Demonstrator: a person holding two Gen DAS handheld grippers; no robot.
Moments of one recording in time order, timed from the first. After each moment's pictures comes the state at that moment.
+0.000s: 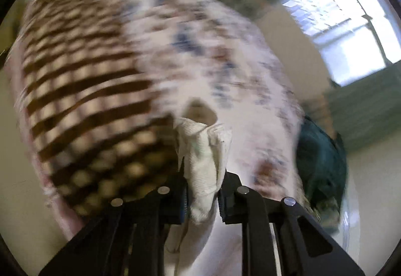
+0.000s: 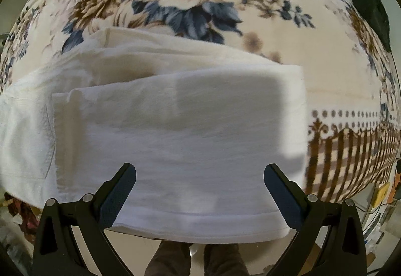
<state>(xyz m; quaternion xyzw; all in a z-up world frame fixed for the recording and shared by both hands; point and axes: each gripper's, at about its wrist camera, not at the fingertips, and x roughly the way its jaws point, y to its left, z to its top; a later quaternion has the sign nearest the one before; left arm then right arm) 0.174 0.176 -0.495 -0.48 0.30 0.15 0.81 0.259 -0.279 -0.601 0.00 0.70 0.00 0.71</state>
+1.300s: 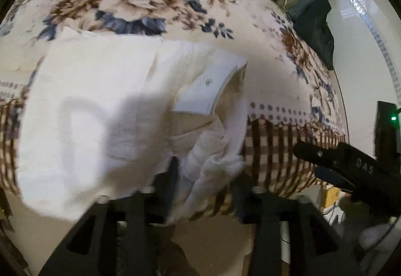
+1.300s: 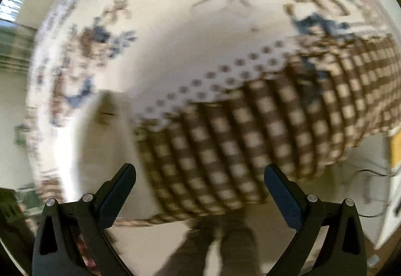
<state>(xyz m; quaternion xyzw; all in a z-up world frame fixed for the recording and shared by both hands) 0.224 -0.264 -0.485 -0.14 0.62 -0.10 0.76 0.176 -0.604 -0.554 0.25 0.65 -0.03 0.71</state>
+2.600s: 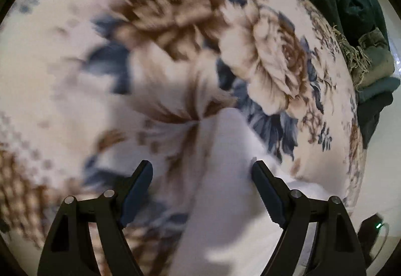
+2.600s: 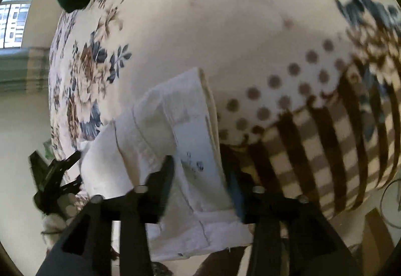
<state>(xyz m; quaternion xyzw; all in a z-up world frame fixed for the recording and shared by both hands) 0.378 -0.096 -0.571 -0.25 0.65 0.00 0.72 0.222 -0.620 -0.614 0.35 0.65 0.01 0.67</state>
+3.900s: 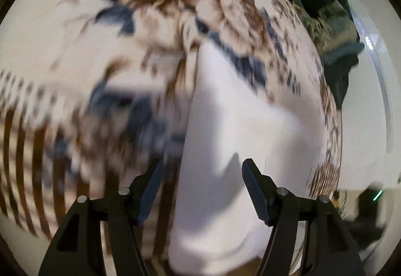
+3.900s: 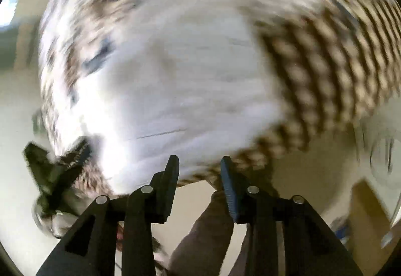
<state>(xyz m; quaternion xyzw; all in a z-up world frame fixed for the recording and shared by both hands) 0.269 -0.087 -0.539 -0.23 0.64 -0.10 0.73 0.156 -0.536 -0.546 0.28 0.72 0.03 0.63</state>
